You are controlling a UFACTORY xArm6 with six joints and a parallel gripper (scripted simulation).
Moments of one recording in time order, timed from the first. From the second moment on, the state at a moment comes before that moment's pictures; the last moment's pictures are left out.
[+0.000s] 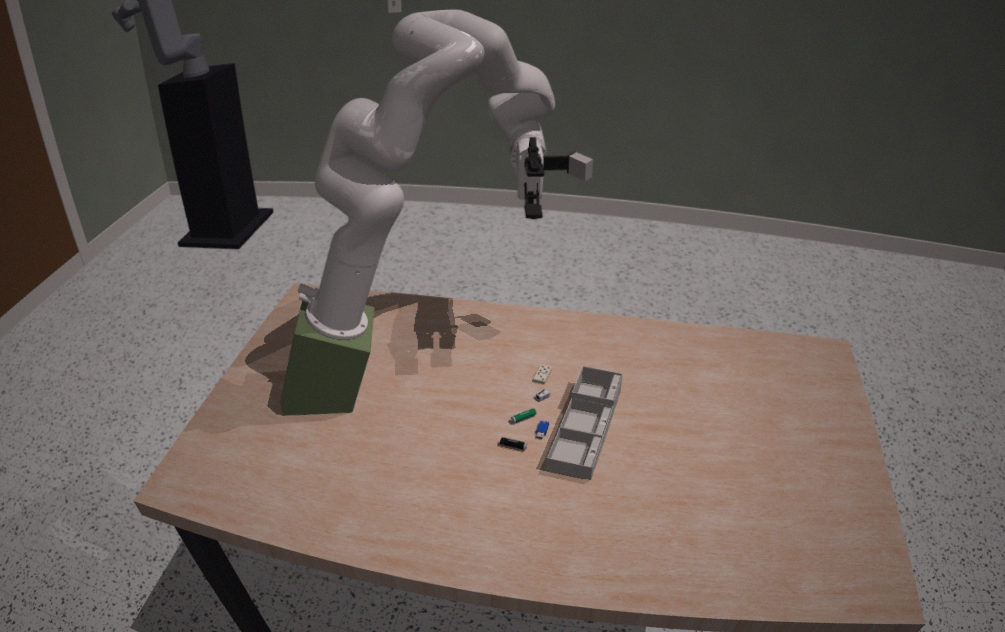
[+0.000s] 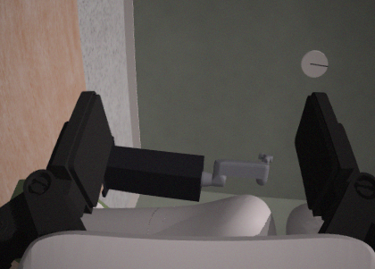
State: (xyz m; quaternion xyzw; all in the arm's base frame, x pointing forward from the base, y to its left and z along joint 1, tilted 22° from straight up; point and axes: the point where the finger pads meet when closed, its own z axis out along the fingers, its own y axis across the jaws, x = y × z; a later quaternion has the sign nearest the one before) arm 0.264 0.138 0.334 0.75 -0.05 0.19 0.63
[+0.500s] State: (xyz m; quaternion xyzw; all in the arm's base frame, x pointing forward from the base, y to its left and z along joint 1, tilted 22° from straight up) arm 0.264 0.138 0.334 0.75 -0.05 0.19 0.63
